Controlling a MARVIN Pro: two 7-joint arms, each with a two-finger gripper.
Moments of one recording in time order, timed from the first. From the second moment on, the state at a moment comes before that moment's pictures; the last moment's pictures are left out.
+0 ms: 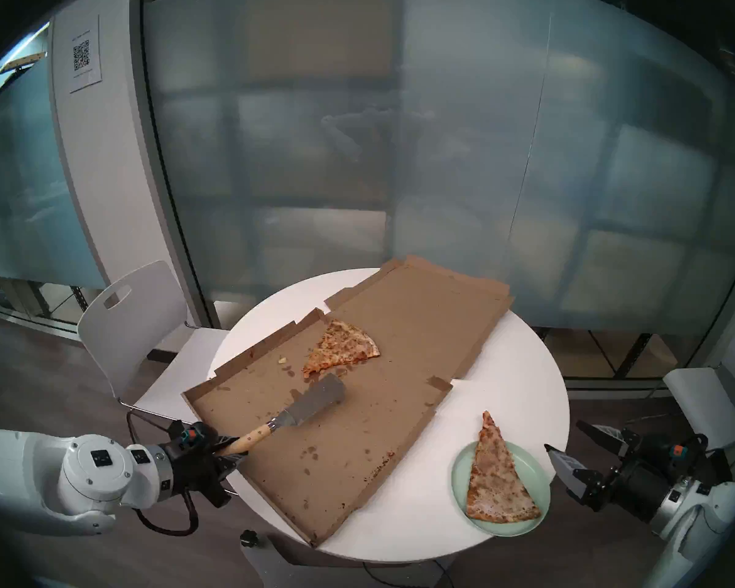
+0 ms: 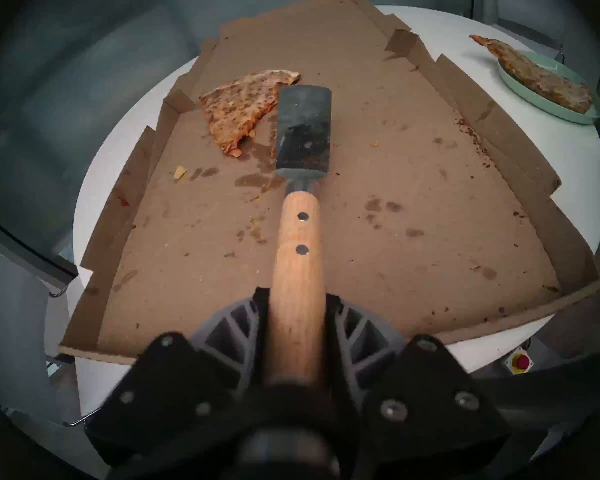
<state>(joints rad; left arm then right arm) 1.80 -0.13 -0.94 -2.30 -0.83 0.28 0.31 -2.02 -1.65 2.62 -2.17 0.05 0.39 1.45</state>
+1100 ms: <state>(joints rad) 1.73 -0.16 -1.02 -2.16 -0.84 0.30 -0.11 -2.04 -1.65 2.61 -2.18 0.09 0.40 1.44</state>
